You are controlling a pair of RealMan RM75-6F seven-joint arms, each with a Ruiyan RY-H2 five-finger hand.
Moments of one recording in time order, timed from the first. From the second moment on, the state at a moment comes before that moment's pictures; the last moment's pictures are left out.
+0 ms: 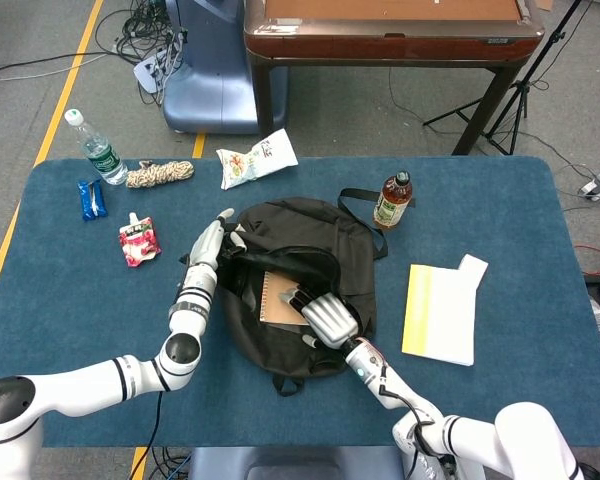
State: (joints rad) left arm -1.04 -1.70 -0.58 -1.32 0.18 0.94 0.30; right arm 0.72 -1.96 0.12 -1.03 -1.48 0.99 -0.10
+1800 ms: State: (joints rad) left arm -1.03 -1.68 -0.58 -1.31 0.15 0.91 0.26; right arm 0.76 -2.10 0.16 -0.77 -1.49 1.13 -0.02
